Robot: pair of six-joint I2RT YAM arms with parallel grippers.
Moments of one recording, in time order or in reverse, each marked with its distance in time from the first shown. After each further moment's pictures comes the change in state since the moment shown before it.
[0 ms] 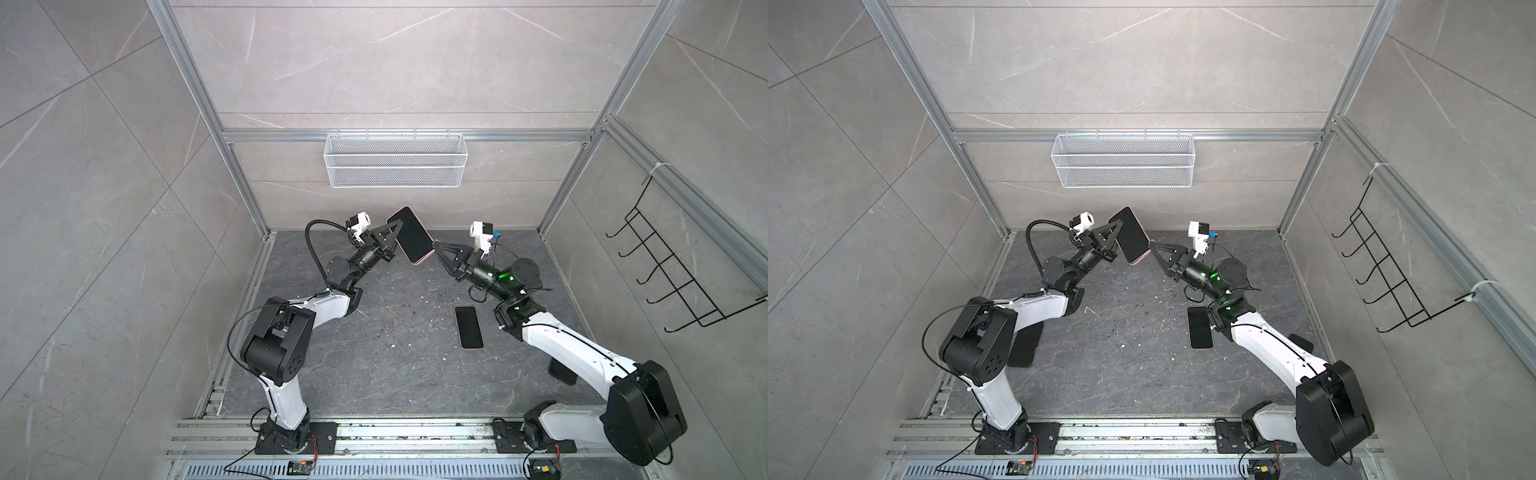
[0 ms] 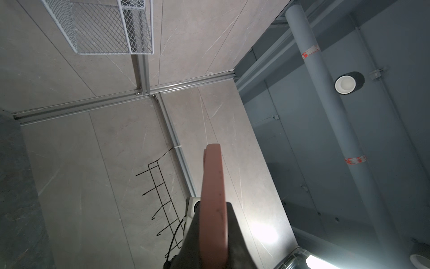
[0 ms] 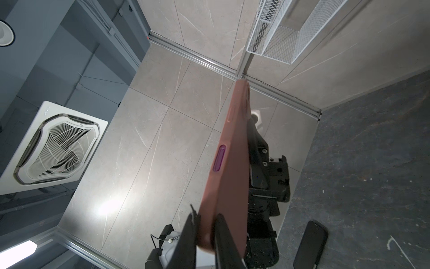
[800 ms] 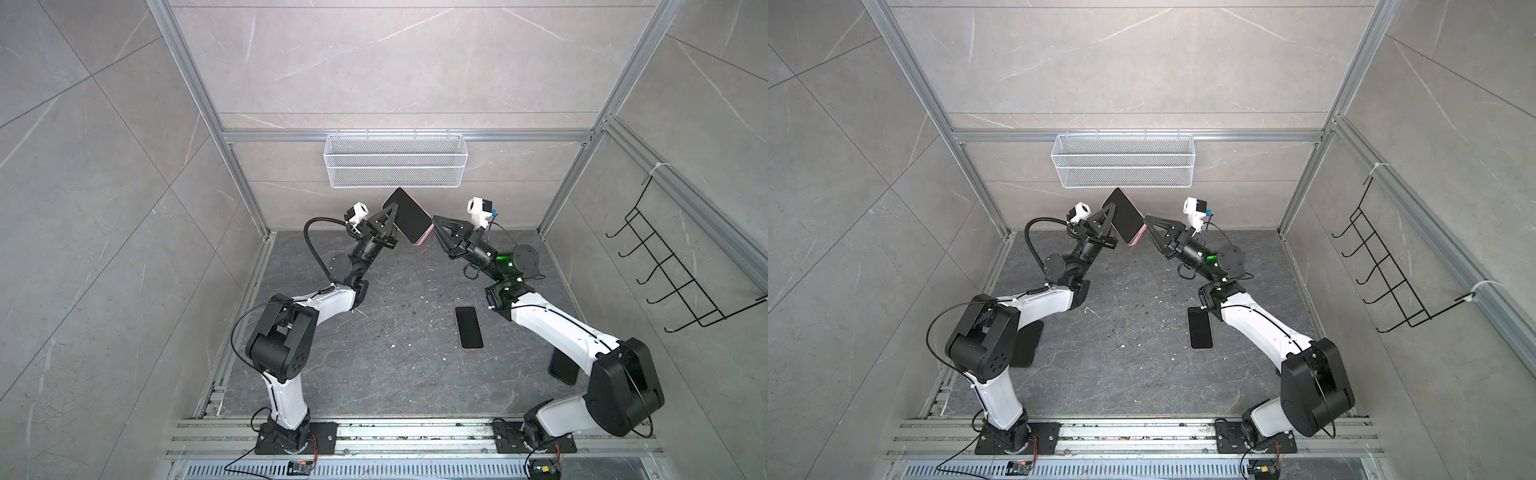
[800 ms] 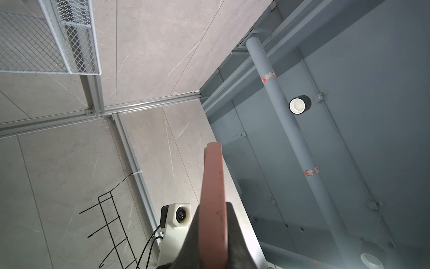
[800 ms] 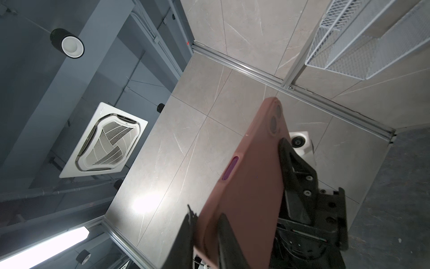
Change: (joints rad) left arm -0.030 0.024 0.106 0.063 -0.165 -0.093; right arm 0.001 0.151 0.195 0.207 -0.011 0.164
